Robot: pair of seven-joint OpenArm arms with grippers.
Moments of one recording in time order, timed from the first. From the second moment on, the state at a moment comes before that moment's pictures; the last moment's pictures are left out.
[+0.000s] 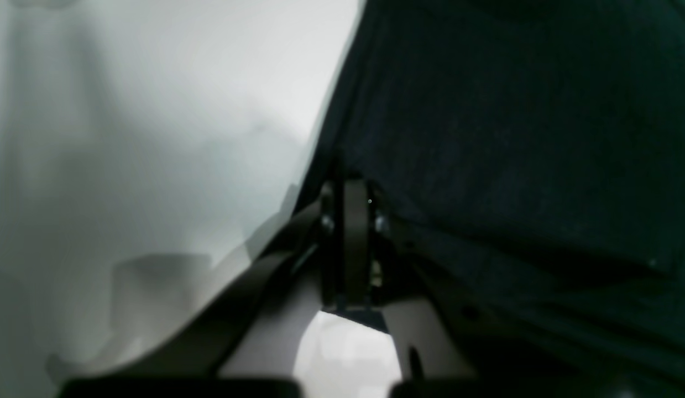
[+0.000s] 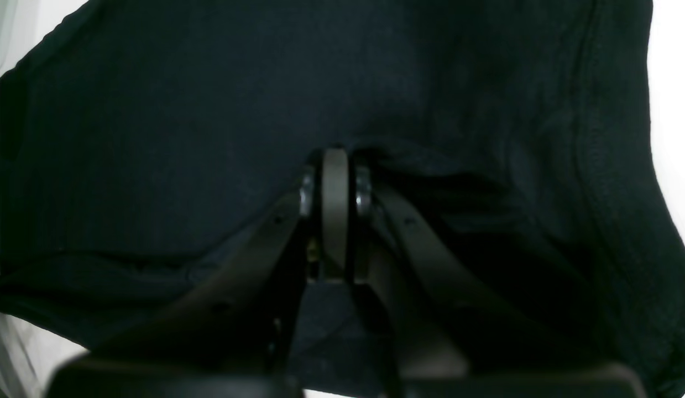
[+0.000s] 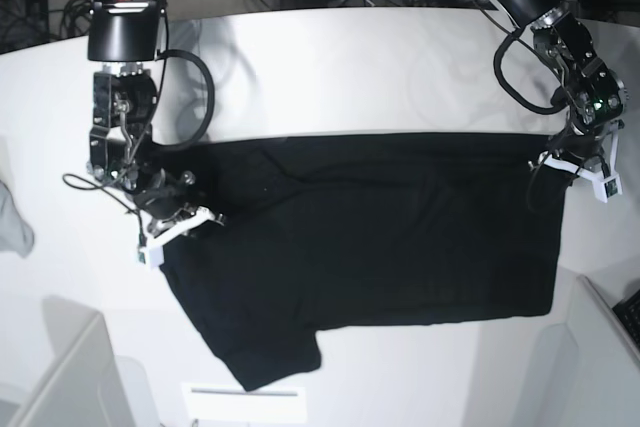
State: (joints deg) left arm -0.8 -8.1 -41.3 89.0 -9.9 -16.2 49.0; right arm 10.0 8.0 3.7 78.9 33.6 2.6 -48.3
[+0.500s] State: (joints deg) left arm -1.5 -8.3 -41.3 89.0 -9.9 -16.2 49.0; right arm 10.0 8.1 3.8 78.8 33.6 2.6 -48.4
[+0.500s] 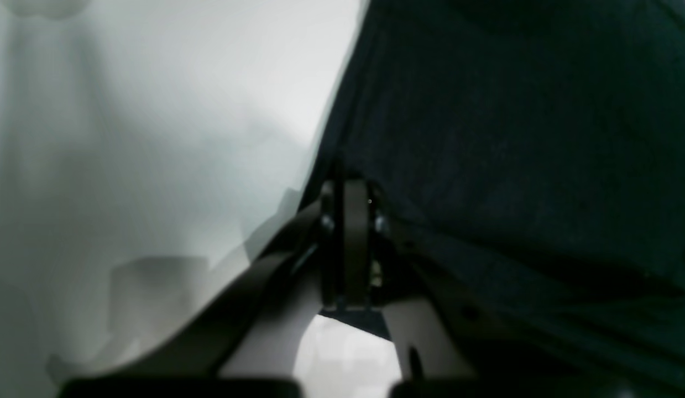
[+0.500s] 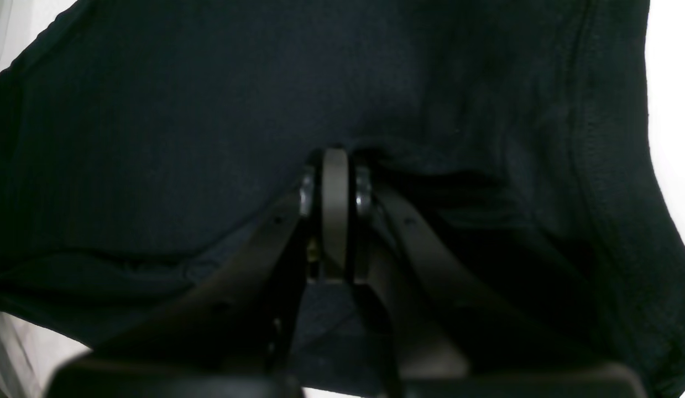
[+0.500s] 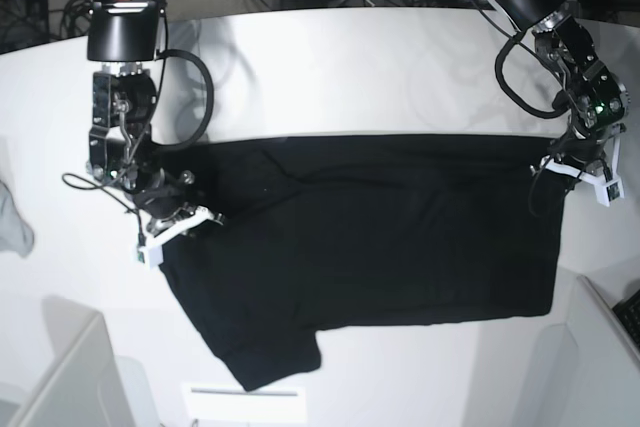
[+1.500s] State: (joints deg) left arm 18.6 -8.3 -54.2 95.9 -35.0 -22.0 48.6; right arm -17.6 -0.4 12.3 99.0 34.4 -18.3 -35.0
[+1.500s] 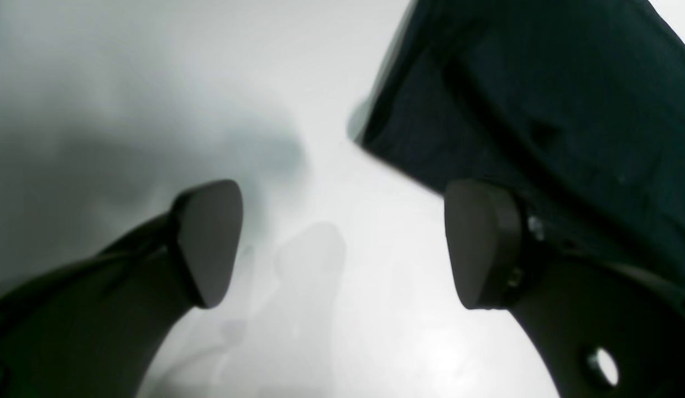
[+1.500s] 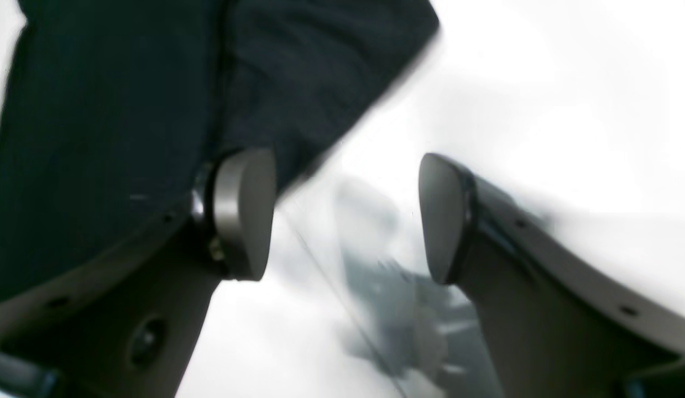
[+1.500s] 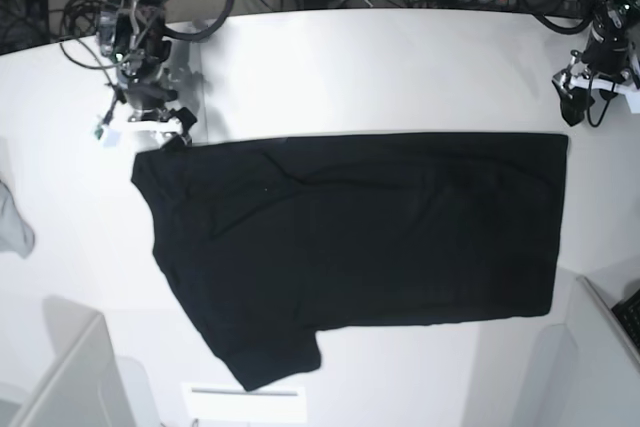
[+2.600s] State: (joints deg) left arm 2.4 -9.8 -53.3 76.0 -29.2 -22.2 46.2; right arm -8.6 2.1 11.9 86.4 33.8 -17.1 -27.6
